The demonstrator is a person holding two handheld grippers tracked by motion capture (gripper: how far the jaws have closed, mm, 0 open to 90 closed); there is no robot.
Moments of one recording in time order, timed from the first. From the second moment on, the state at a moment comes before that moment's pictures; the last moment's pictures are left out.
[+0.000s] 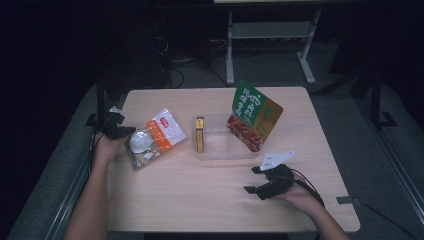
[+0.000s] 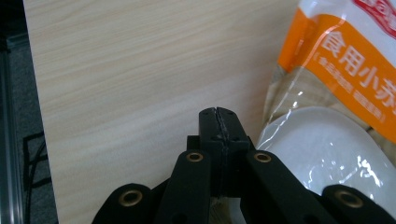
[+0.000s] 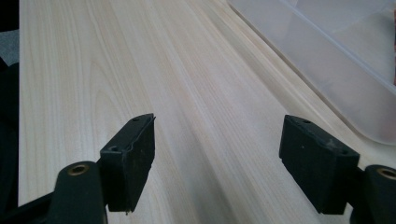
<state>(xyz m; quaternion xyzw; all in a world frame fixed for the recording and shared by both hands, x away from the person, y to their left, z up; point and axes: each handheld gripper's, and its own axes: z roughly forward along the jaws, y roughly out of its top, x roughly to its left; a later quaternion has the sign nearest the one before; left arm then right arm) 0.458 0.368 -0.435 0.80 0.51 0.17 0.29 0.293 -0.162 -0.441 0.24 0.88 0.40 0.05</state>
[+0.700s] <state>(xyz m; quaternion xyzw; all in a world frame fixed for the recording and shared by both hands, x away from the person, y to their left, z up) 0.375 0.373 -0.420 0.76 0.51 0.19 0.34 0.291 -0.163 -0.438 0.24 0.88 0.40 0.06</state>
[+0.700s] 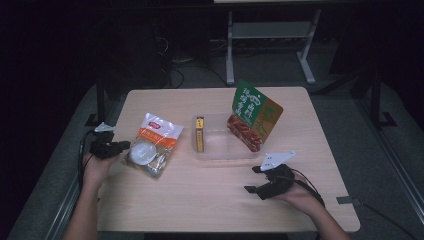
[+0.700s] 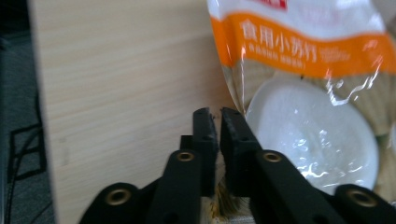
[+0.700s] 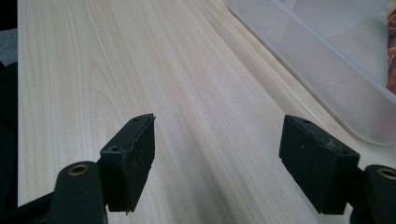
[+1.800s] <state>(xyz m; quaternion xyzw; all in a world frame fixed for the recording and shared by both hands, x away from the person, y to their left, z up) 0.391 0.349 -0.451 0.78 0.49 0.10 0.37 0.290 -0.159 -0.439 0.23 0.89 0.38 0.06</state>
